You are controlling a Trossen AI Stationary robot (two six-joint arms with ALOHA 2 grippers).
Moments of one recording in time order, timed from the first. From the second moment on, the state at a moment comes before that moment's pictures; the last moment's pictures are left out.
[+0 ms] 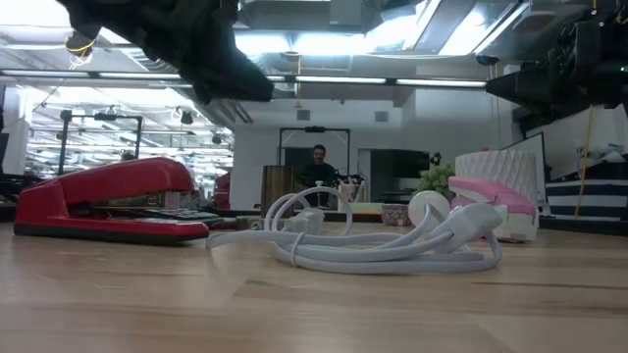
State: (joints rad) left arm -0.15 1.25 0.63 0.16 -0.36 -0.18; right arm 0.03 0.00 0.01 0.10 0.40 0.05
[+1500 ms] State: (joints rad) left arm -0.08 1.65 0.79 0.19 -0.25 -0.02; right arm 0.03 0.00 0.01 0.10 0.37 0.11
